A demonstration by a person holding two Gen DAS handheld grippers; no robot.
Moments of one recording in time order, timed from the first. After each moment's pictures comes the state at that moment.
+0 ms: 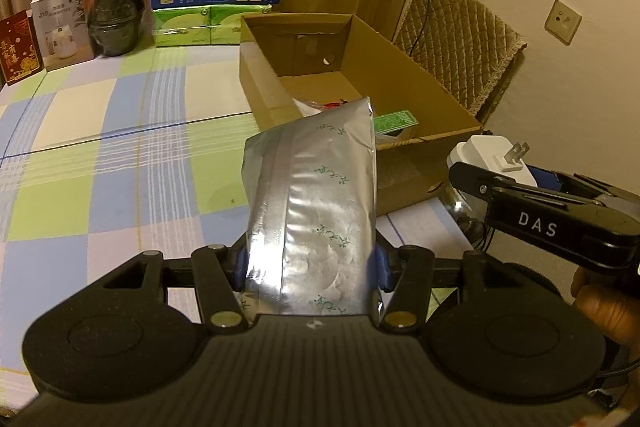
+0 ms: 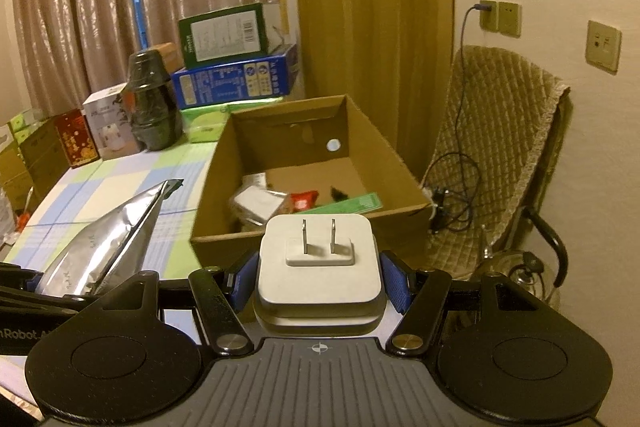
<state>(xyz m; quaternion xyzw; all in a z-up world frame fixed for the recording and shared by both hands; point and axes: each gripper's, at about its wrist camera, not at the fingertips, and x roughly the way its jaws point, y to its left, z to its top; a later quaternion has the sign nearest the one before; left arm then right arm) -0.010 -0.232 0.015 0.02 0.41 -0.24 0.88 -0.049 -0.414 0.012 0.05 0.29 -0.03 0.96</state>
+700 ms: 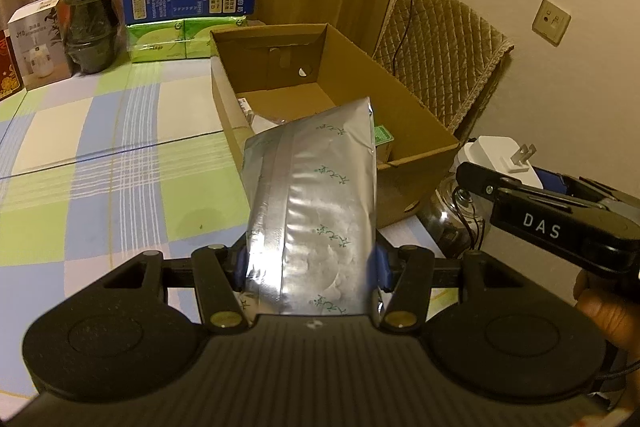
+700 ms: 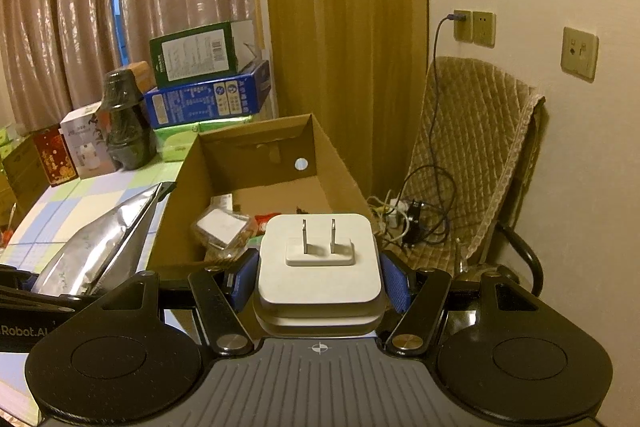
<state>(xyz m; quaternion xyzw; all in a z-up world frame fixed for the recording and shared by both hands) 0.001 -0.270 0.025 0.02 0.40 -0.25 0.88 -0.044 -0.446 0.027 0.05 0.27 -0.05 0.96</state>
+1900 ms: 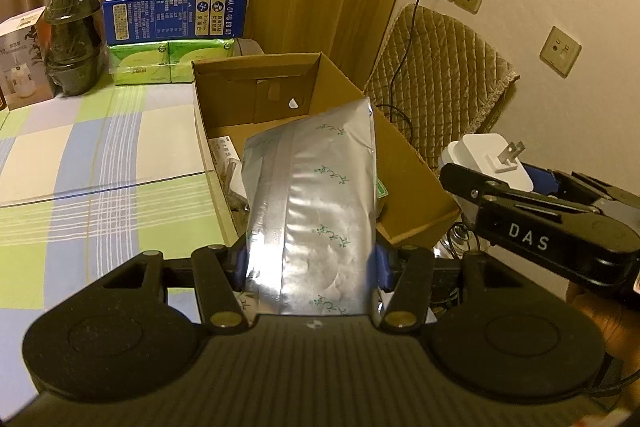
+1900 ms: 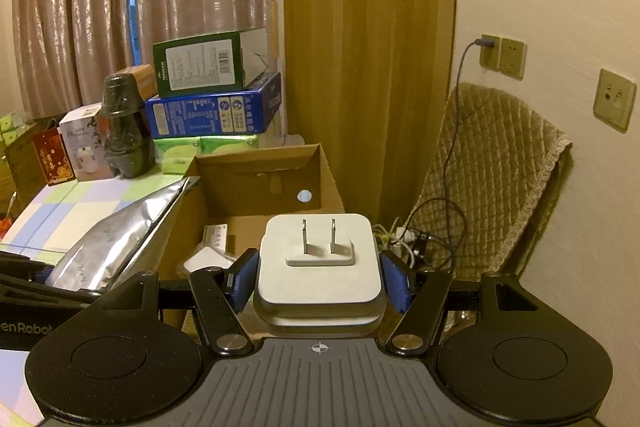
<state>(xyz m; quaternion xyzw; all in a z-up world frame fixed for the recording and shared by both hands) 0.056 -0.306 0.039 0.00 0.39 -0.25 0.89 0.024 -0.463 0.044 0.02 0.27 -0.02 0.96</state>
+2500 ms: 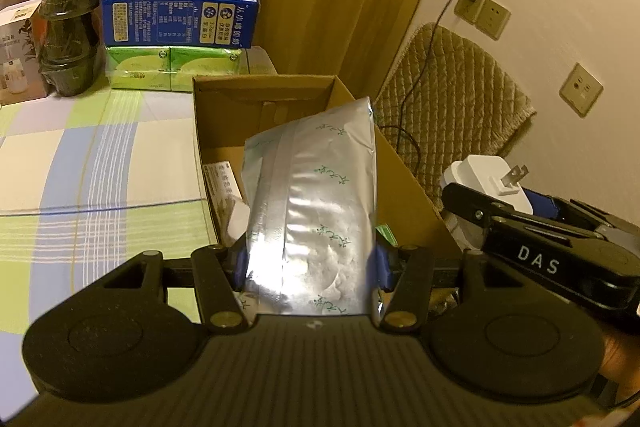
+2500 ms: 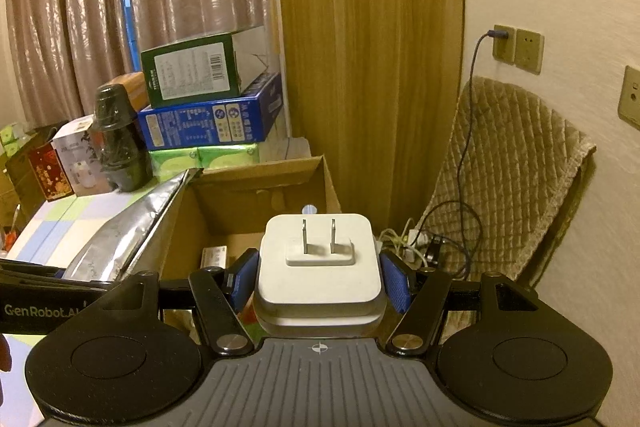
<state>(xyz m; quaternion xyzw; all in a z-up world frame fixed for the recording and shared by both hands) 0.114 -0.317 0.043 -0.03 0.40 -0.24 0.89 0.083 -0.479 0.055 0.04 0.28 -0.01 0.96</state>
